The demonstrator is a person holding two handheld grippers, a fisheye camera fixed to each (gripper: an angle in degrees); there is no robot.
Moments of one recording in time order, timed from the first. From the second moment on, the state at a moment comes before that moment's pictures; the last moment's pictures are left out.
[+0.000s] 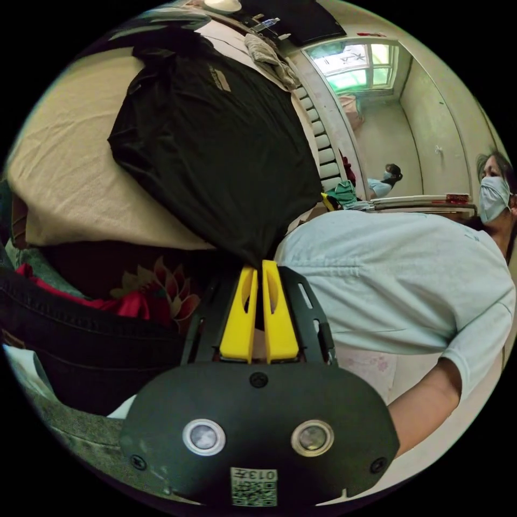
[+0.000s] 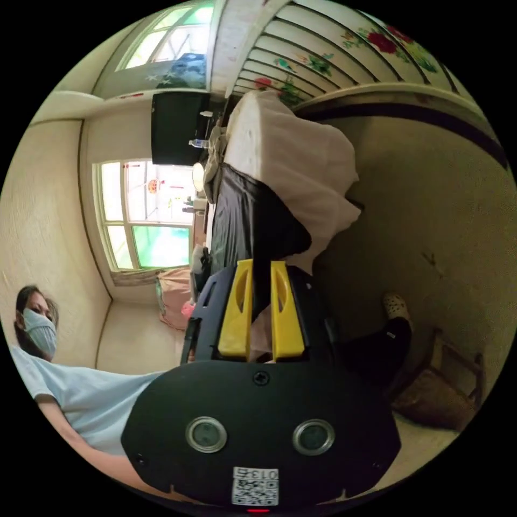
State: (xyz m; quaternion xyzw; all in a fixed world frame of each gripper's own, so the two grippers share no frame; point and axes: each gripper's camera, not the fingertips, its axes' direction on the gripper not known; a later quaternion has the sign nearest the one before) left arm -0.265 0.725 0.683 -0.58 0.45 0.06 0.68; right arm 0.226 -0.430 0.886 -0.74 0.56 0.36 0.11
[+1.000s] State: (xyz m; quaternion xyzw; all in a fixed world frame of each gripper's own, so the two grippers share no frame) left arm -0.285 0.635 0.796 -0.49 0.34 -0.12 0.79; right arm 0.151 -0.068 0.889 -0.95 0.25 0.19 0.05
